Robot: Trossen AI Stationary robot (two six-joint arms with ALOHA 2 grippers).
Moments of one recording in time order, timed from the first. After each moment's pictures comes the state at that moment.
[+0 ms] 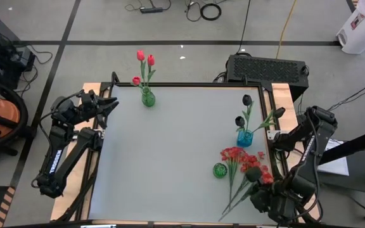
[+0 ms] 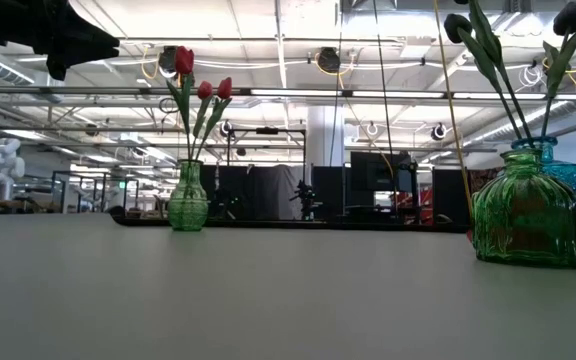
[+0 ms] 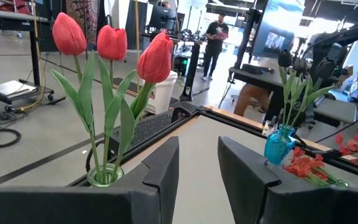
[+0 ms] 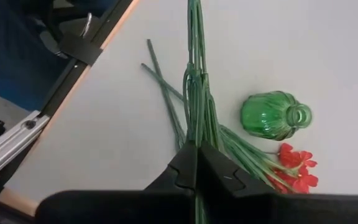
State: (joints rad) left arm 1.20 0.11 0.48 -0.41 0.74 -0.15; right arm 1.05 1.49 1.32 -1.14 0.31 0.46
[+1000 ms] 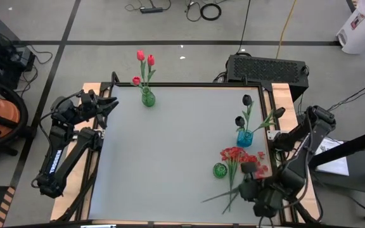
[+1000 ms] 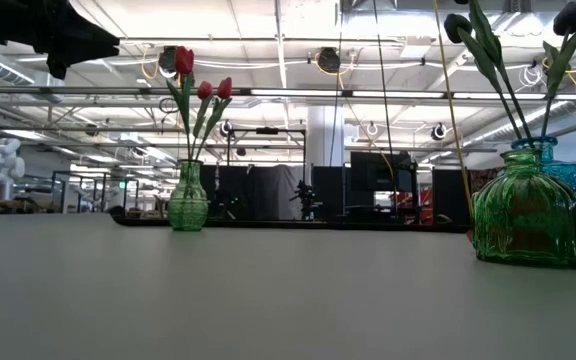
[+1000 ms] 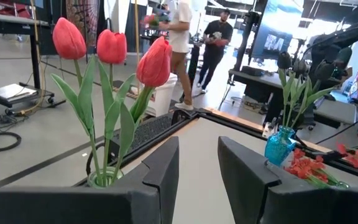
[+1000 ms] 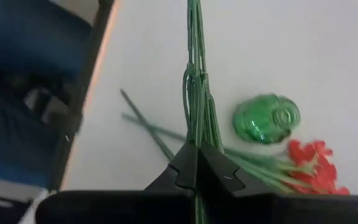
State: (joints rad) left arm 1.20 0.11 0.48 -0.40 0.74 -0.15; right arm 0.92 1.49 1.32 -1.06 0.31 0.67
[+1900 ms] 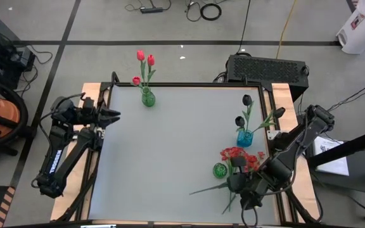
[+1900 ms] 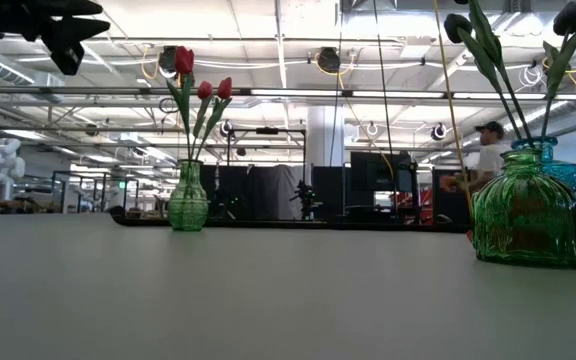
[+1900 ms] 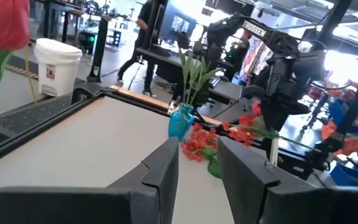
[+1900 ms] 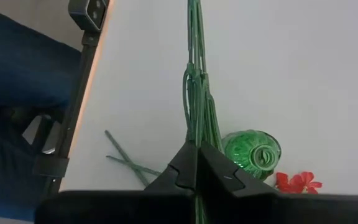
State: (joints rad) left arm 1.20 0.11 0.48 -0.41 1.16 -0.27; right arm 0.77 1.49 1.32 -0.95 0.28 0.56
